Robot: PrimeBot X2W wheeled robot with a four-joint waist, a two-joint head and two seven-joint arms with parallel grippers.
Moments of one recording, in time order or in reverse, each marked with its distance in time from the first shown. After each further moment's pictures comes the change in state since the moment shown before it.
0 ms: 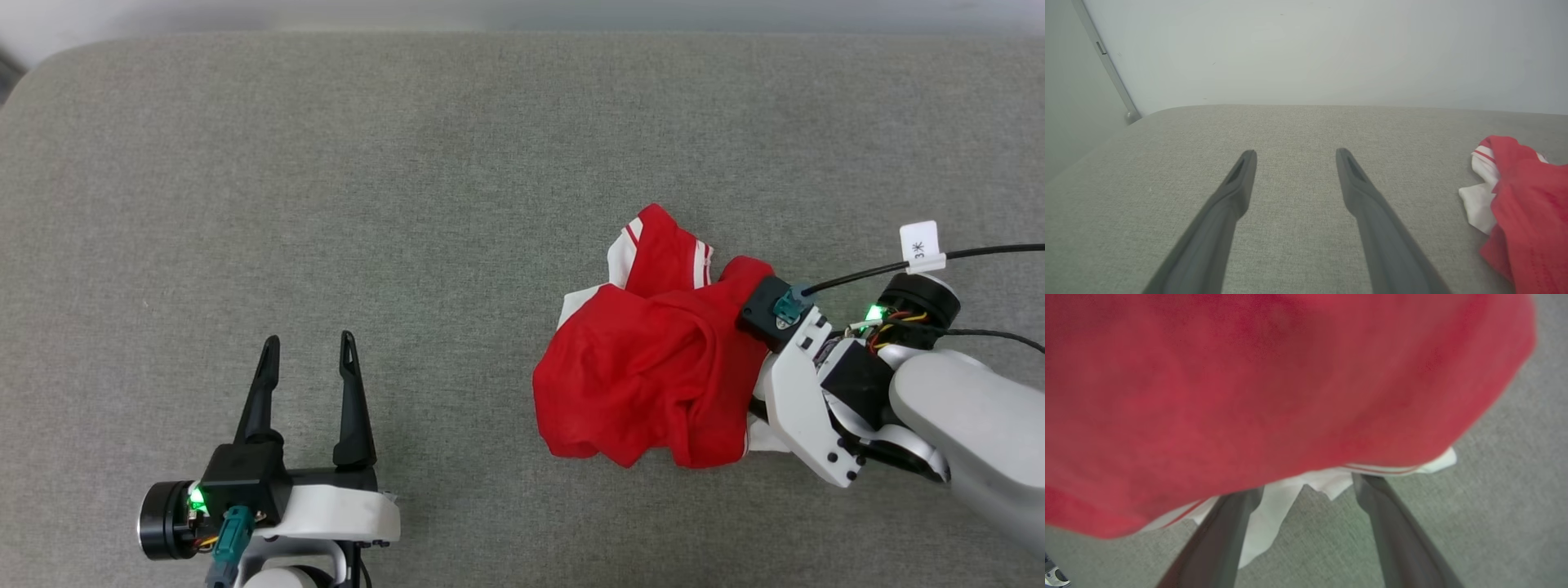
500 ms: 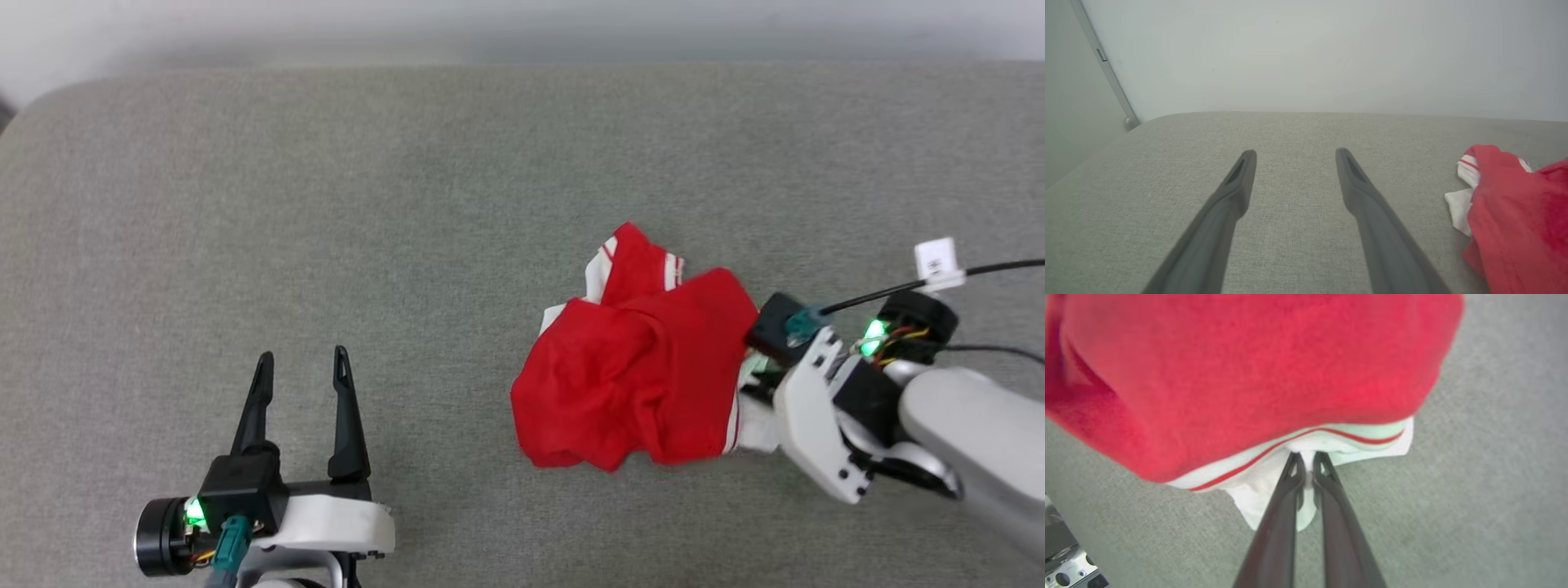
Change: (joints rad) left arm 0.012 0.000 0.003 0.014 -0.003 0.017 0.000; right arm 0.039 -0.005 0.008 -0.003 0.034 0.000 -0.072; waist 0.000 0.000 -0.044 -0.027
